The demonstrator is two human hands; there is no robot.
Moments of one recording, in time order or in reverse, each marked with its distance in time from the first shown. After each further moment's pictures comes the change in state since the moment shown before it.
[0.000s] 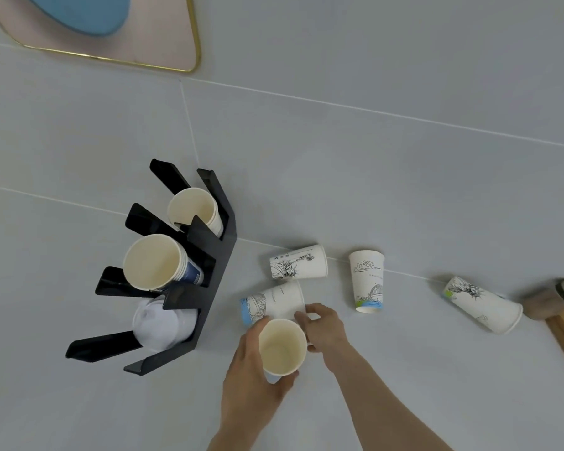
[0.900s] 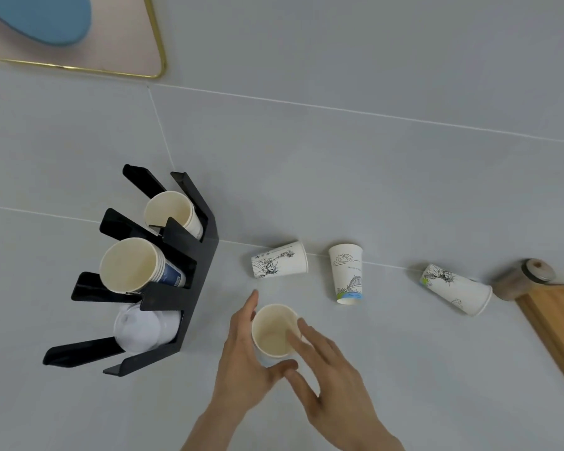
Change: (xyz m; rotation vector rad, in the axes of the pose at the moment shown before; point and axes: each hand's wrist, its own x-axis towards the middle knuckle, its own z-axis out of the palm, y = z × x) left_hand 0.017 0.024 -0.006 -0.100 -0.118 0.074; right_hand -0.115 0.062 -0.050 -0.514 0.166 -0.966
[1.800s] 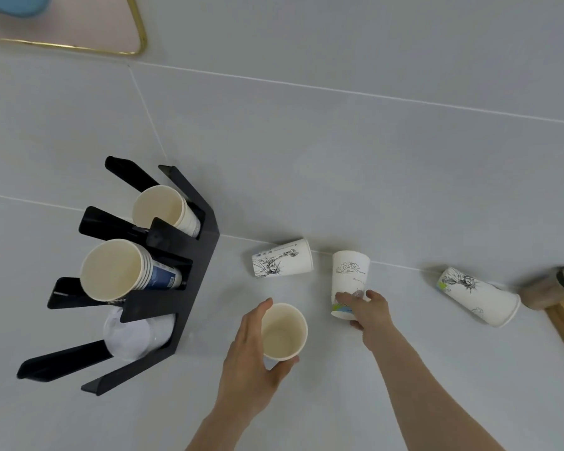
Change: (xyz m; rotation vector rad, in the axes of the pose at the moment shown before) left_hand 0.017 -0.003 0.024 0.137 -0.004 -0.010; right_hand 0.128 0.125 -0.004 0.779 0.117 1.215
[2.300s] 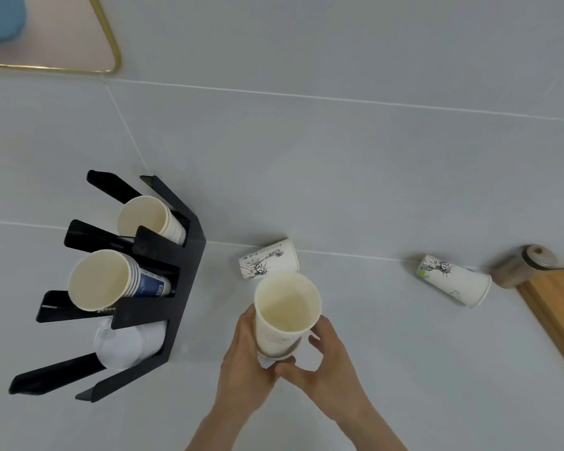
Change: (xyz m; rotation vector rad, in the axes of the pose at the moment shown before) left_hand -0.004 0.004 0.004 -0.117 -0.046 -0.080; right_hand -0.144 0.054 0.004 -0.243 -0.330 -0.619
